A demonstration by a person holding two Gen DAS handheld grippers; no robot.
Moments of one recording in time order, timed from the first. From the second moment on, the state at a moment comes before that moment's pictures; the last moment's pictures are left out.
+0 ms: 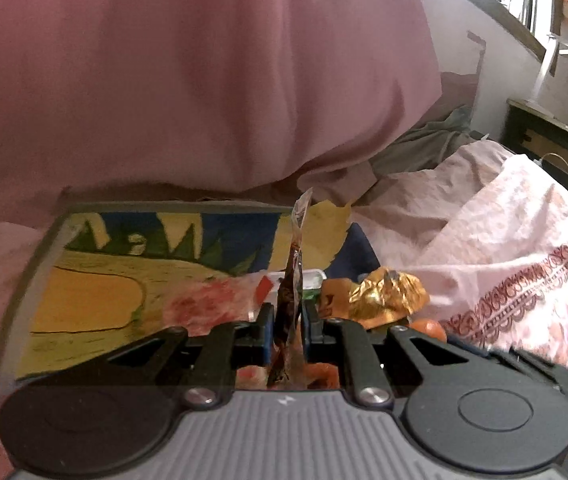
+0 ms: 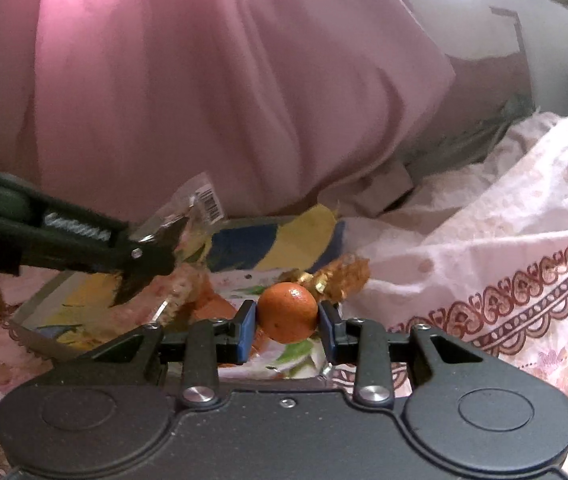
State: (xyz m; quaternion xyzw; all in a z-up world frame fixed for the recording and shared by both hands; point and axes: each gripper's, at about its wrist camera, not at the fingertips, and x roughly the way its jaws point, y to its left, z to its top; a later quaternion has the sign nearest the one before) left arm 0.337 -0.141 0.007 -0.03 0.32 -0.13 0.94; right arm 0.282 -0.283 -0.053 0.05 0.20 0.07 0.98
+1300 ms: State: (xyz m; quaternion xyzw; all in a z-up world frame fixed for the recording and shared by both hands) left arm 0.294 -0.097 0.024 -0.08 0.30 -0.07 0.95; right arm 0.244 -0.283 -0.026 0.05 0.16 0.06 0.98
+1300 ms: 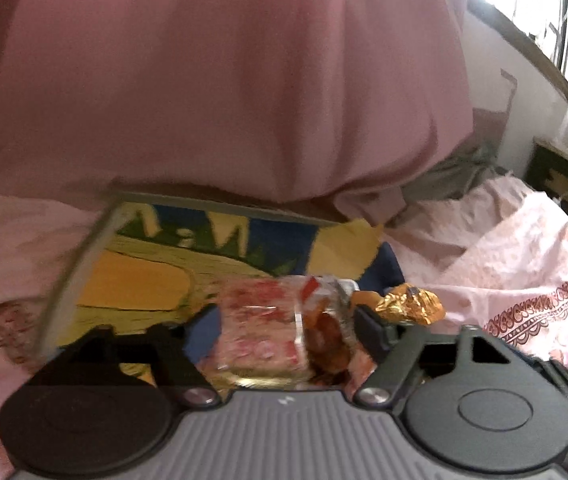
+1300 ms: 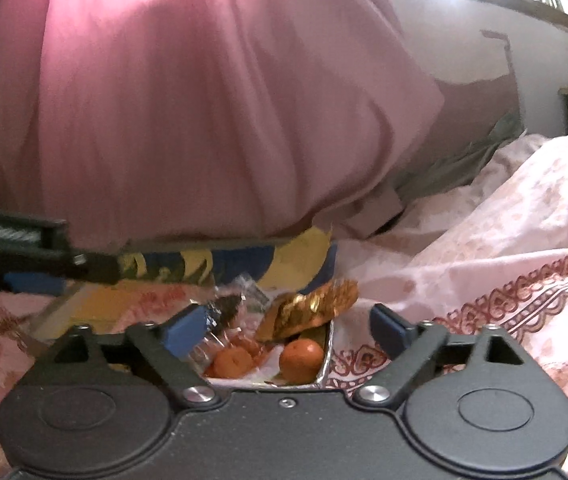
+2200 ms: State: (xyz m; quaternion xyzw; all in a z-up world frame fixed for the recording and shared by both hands) left arm 0.051 0.016 0.048 -0.08 0.24 0.06 0.97; right arm 0.075 -0.209 0.005 0.03 0.16 0.13 0.98
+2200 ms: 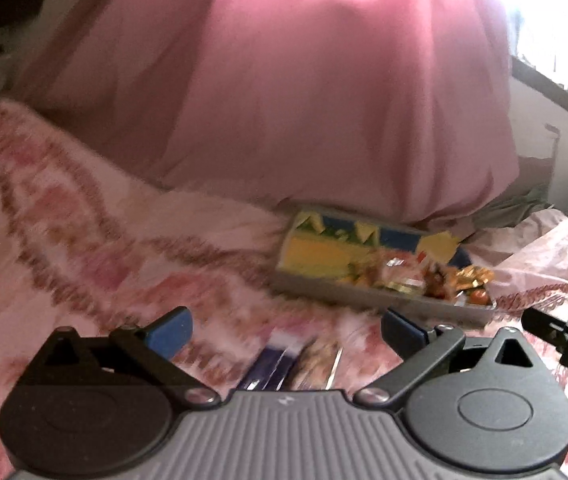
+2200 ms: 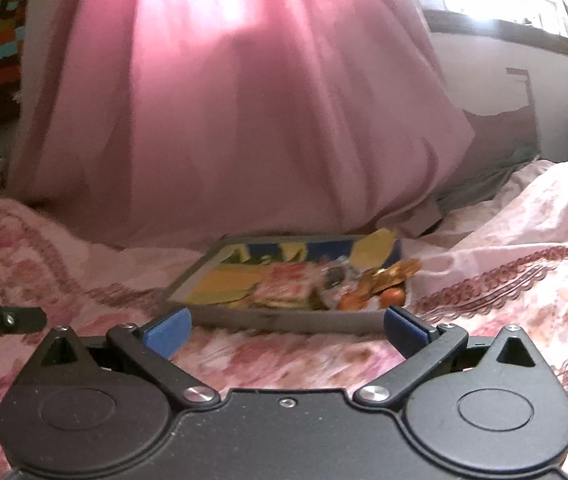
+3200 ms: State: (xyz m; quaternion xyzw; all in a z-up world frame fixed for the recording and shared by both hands) left arm 0.026 0.048 0.006 -0.03 0.38 0.11 0.92; right arm 0.045 -0.122 -0.043 -0.09 0.25 0.21 0.94
